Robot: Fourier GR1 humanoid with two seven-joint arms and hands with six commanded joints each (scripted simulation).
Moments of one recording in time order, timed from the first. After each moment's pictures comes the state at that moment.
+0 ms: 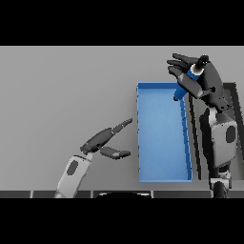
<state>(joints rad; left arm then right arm) -0.17 0.00 -0.35 -1.61 -0.20 -0.45 0.07 -0.72 -0.39 -0.10 -1.74 -0.38 0.02 0.61</state>
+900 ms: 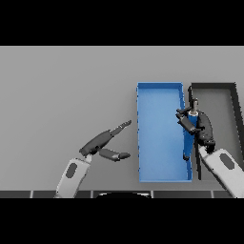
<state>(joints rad) -0.13 0.01 -0.36 -1.64 -0.19 -0.45 0.09 -0.25 -0.81 0.44 -1.80 -0.58 -0.62 0.61</state>
